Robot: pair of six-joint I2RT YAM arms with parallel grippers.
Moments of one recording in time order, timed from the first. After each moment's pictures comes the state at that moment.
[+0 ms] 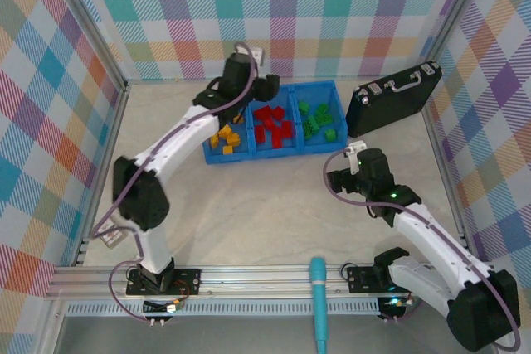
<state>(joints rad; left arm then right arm) -0.55 1.78 1.73 -0.34 -0.16 -0.20 0.39 0.93 0.58 -0.36 0.16 -0.01</state>
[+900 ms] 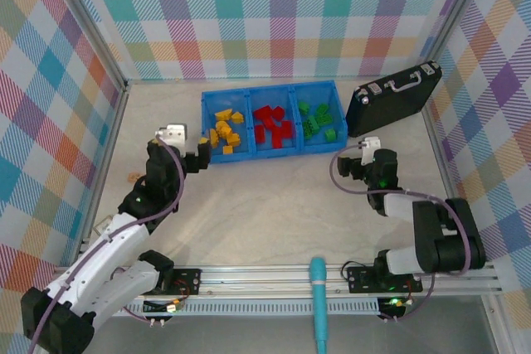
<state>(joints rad) -0.44 0.81 0.65 -0.16 -0.46 -0.11 0.07 1.42 0.39 0.54 -0.07 -0.03</state>
